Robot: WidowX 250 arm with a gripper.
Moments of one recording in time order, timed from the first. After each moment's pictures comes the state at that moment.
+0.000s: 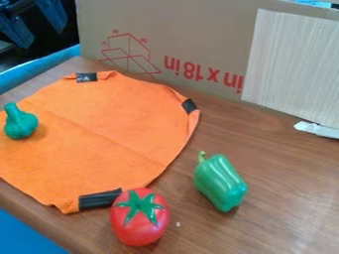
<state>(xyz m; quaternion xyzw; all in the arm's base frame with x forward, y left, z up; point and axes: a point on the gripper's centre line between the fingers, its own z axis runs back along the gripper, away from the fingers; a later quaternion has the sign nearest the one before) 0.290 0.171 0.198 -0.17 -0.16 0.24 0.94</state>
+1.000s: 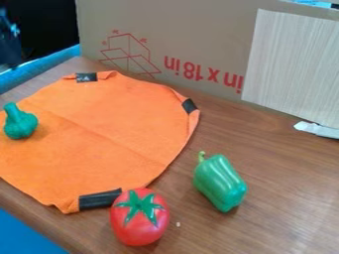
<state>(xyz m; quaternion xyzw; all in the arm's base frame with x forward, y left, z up) 0.239 0.209 0.161 -0.09 -0.13 0.21 0.96</state>
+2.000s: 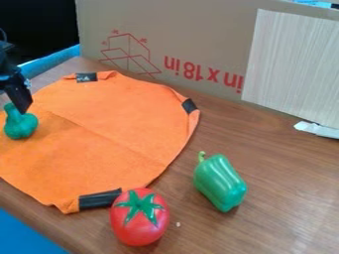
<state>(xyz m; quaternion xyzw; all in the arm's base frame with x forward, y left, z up) 0.246 0.224 0.096 -0.03 -0.14 0.19 0.97</state>
